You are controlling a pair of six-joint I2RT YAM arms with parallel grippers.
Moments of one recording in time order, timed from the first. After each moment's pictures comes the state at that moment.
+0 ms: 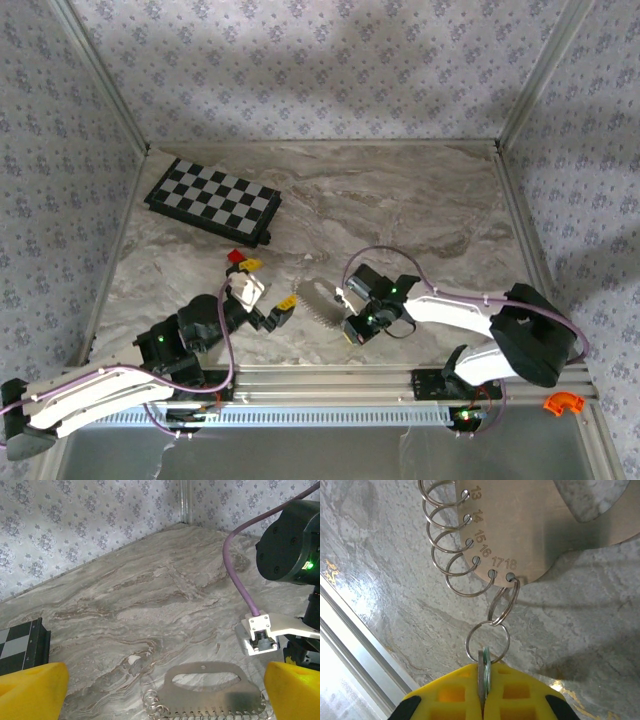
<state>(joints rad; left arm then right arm) -1.12 0.46 0.36 -0.10 -0.34 0.01 0.92 1.37 0.63 -0.51 -0.36 0.29</state>
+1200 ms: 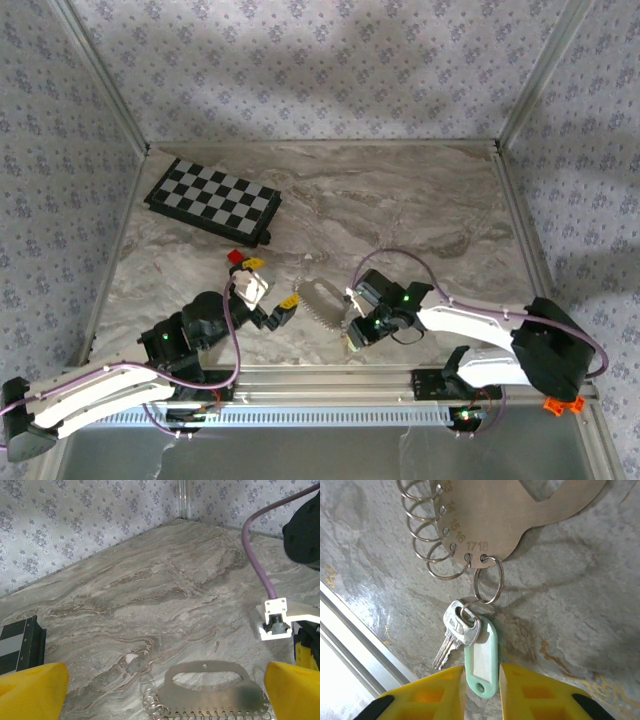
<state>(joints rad) -1.09 0.51 0.35 -0.07 -0.30 0.00 0.92 1.23 0.56 -0.51 -0.31 0.40</state>
